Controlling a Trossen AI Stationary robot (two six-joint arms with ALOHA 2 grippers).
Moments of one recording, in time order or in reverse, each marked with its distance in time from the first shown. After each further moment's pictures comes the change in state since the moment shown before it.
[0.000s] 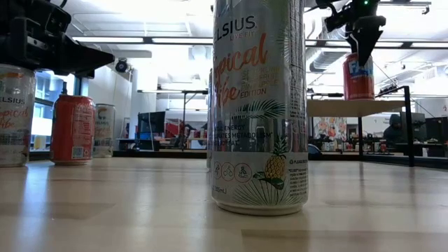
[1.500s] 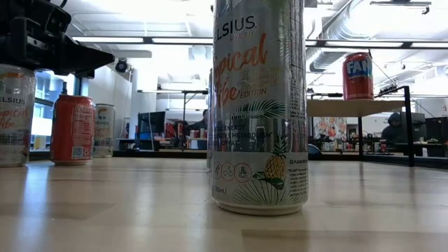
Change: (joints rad) left arm 0.000 0.000 0.000 0.000 0.000 0.000; right arm 0.845 -0.111 0.089 0.270 -0.252 0.659
